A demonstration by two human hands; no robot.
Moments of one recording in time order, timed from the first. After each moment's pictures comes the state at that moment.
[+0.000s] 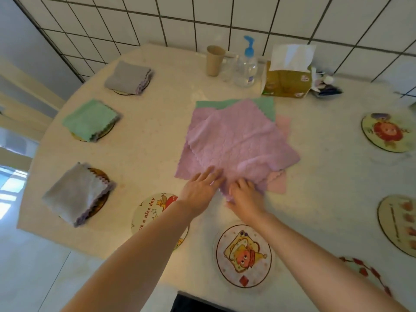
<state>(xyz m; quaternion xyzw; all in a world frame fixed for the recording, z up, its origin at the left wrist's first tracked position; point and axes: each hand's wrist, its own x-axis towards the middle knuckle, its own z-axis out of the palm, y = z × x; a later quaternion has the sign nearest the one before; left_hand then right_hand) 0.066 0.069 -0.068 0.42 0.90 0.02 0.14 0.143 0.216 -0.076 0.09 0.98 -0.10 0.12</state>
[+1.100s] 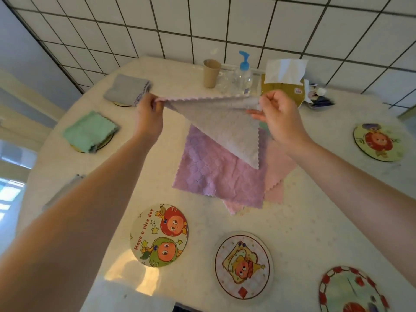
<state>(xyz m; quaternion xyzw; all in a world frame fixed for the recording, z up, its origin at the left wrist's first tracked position) -0.107 0.054 0.052 0.04 0.89 0.46 -0.03 0.037 0.294 0.103 0.16 0.77 -0.60 -0.16</state>
